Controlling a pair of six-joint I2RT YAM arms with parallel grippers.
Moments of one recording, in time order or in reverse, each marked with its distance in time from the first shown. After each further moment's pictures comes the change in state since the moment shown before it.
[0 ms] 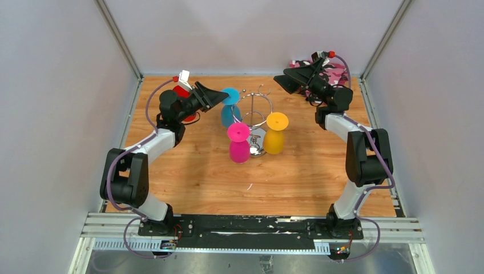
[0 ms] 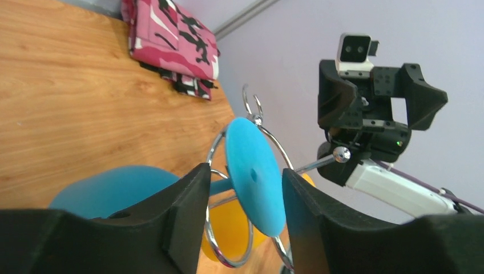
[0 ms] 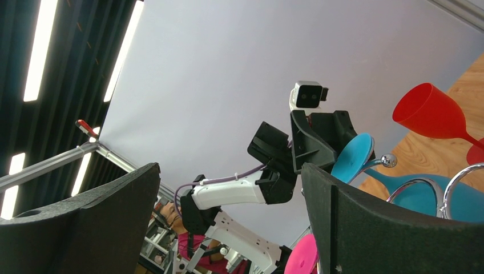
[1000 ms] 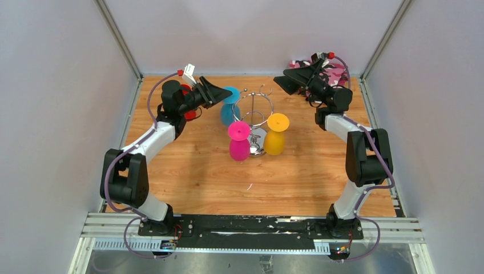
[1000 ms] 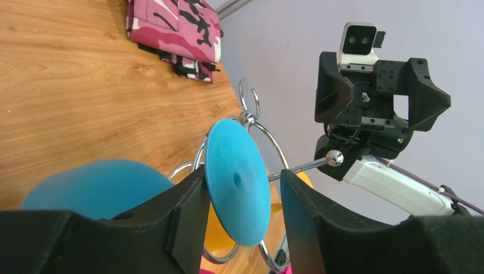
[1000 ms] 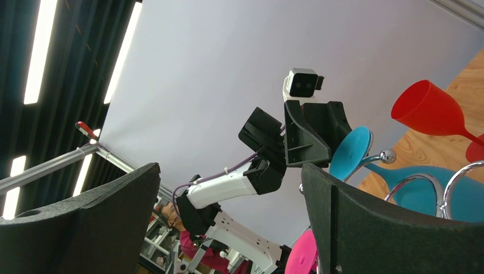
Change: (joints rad) left arm -0.030 0.000 0.134 -0.234 0.039 0.055; right arm 0.000 0.001 -0.009 0.000 0.001 0.000
